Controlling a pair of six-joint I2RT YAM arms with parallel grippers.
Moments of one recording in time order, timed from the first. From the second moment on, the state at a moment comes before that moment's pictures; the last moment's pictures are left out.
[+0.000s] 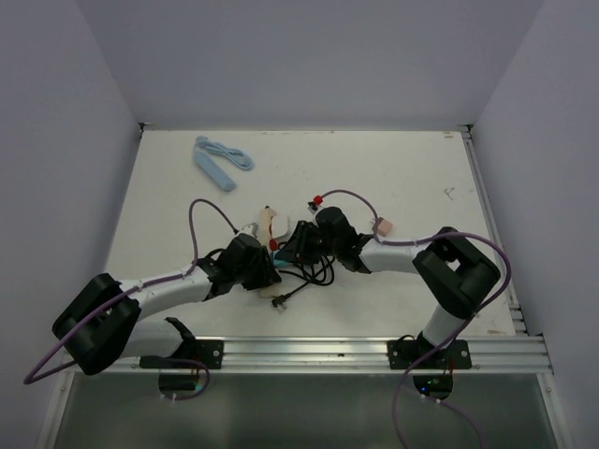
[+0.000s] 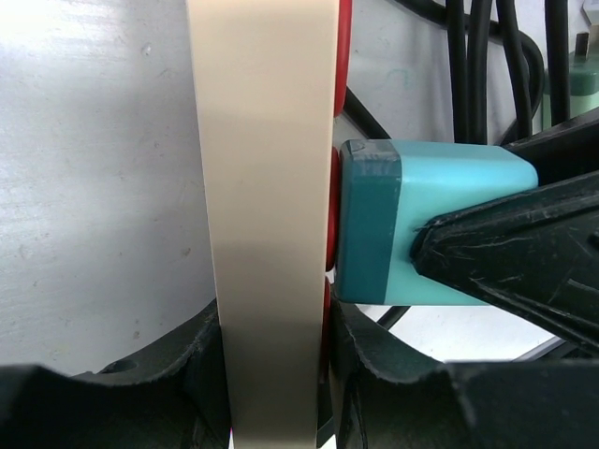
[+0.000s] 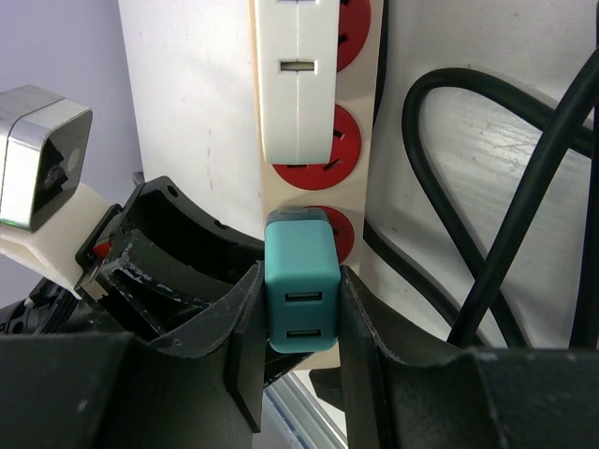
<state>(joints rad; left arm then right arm) -0.72 1.27 0.46 -0.09 0.01 -0.89 0.79 1.71 0.80 0.33 -0.32 1.05</state>
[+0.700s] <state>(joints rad) -0.72 1.26 0.45 -0.04 0.08 -0.97 0.75 1.61 0.79 0.21 -0.34 1.00</state>
